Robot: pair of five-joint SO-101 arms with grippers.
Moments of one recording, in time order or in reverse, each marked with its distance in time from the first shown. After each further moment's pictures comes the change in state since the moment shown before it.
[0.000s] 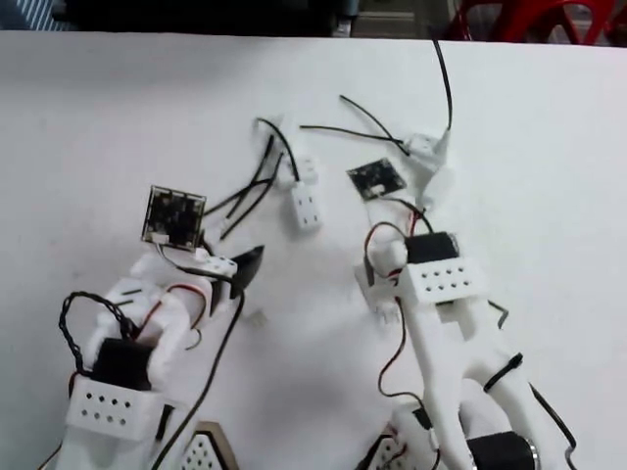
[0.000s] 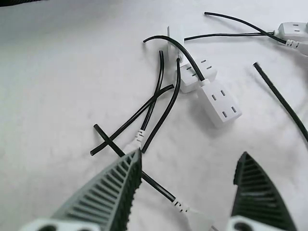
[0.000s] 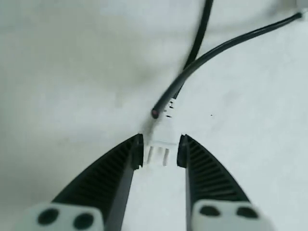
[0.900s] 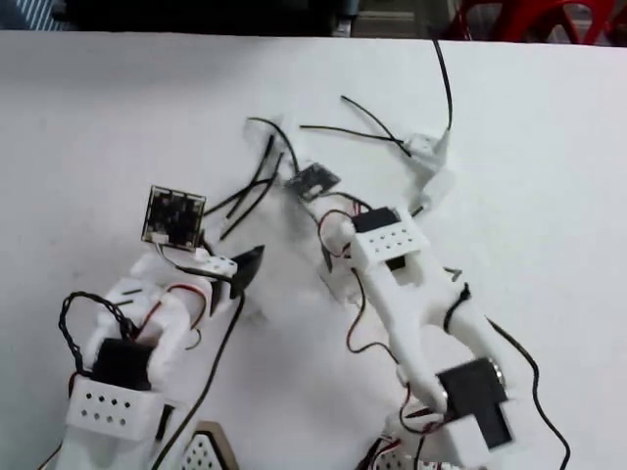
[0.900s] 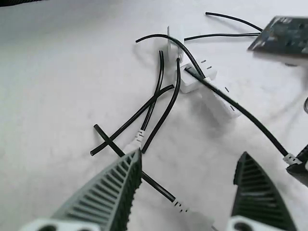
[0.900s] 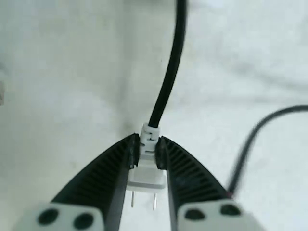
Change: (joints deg) left arm 0.0 0.0 0.0 0.0 0.0; right arm -7.4 19.8 -10.5 -4.8 5.1
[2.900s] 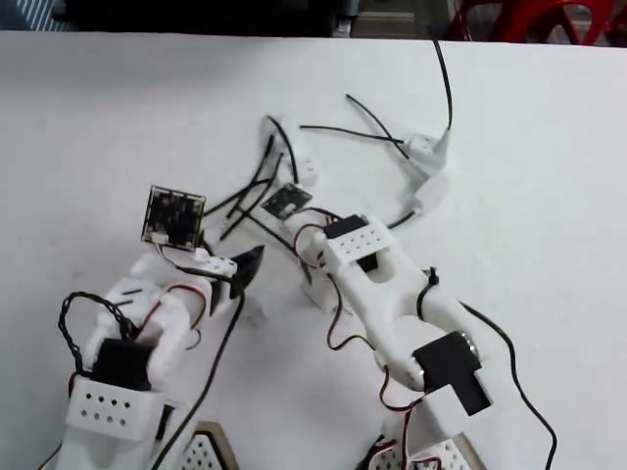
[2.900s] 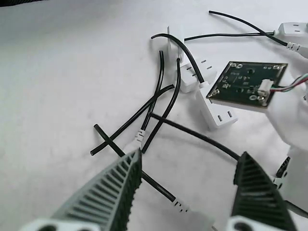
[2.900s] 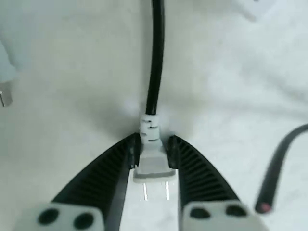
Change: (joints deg) left arm 0.0 0.0 0.0 0.0 0.0; right arm -7.1 12.1 0.6 -4.7 2.0
